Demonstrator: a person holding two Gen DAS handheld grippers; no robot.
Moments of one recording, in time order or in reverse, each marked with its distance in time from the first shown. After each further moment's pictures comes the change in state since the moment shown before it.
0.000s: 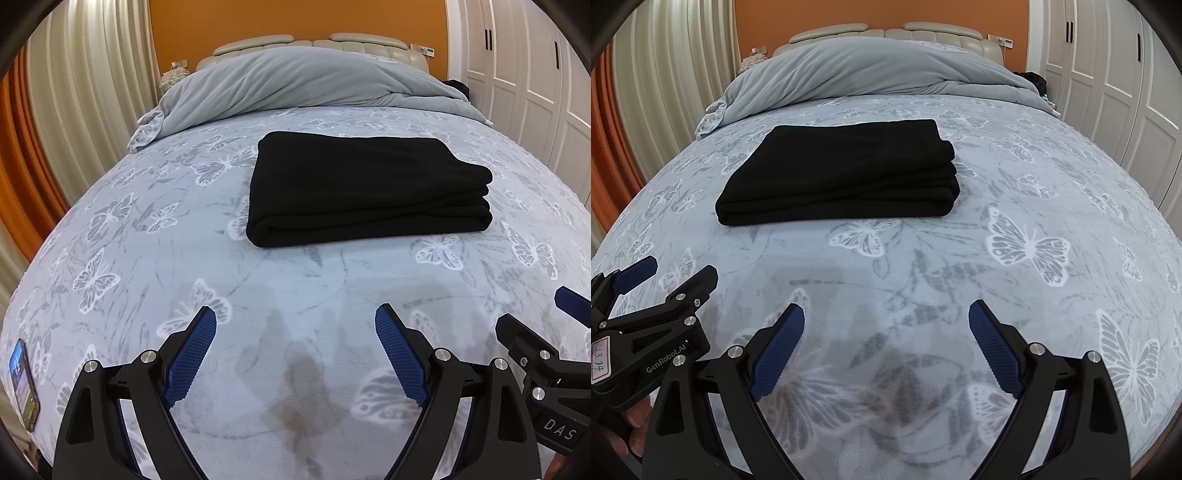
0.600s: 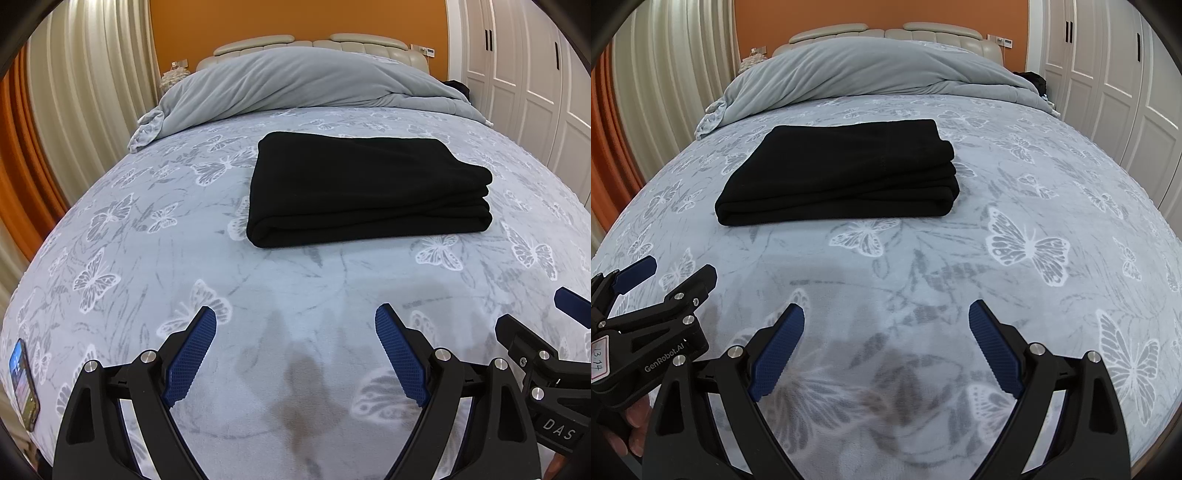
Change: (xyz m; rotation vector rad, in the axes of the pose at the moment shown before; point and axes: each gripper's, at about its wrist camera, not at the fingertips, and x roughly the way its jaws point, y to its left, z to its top) left arm 0.000 -0.001 -0.001 -0.003 -0.002 0.001; right arm 0.001 0.000 0.000 -0.001 0.000 0.000
